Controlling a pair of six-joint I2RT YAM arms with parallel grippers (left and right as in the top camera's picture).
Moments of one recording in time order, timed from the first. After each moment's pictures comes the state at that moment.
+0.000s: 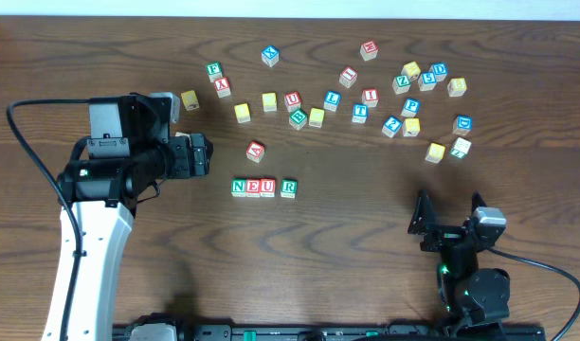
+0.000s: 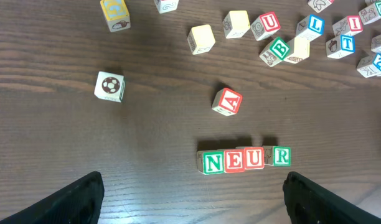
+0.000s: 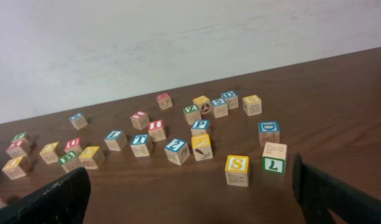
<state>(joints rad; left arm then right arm) 0.03 1.25 1.12 -0.84 0.29 -0.04 0.17 0.01 0.01 -0.05 0.17 0.23</state>
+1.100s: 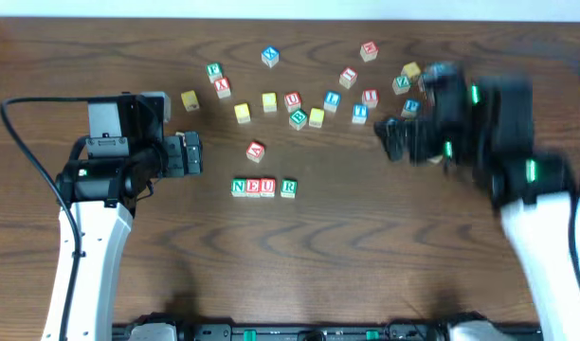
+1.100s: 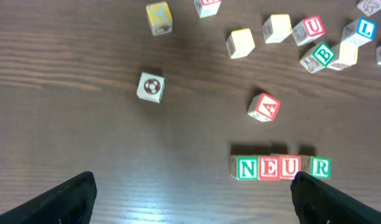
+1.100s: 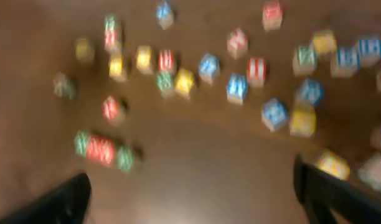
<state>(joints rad) 0.03 1.25 1.12 -0.84 0.15 -0.04 0.17 1.30 1.36 -0.86 -0.30 0.06</state>
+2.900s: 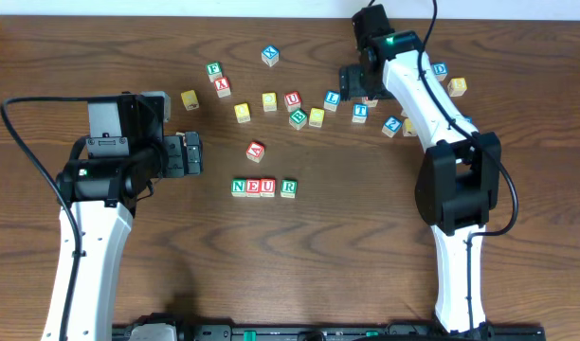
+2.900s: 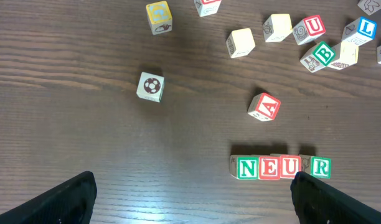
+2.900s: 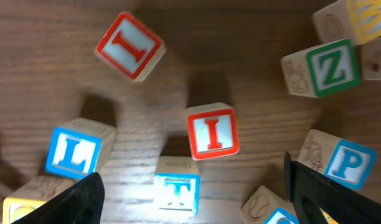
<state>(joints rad) 0.03 1.25 1.12 -0.84 0.15 -0.04 0.28 2.36 2.11 -1.01 0.14 0.28</state>
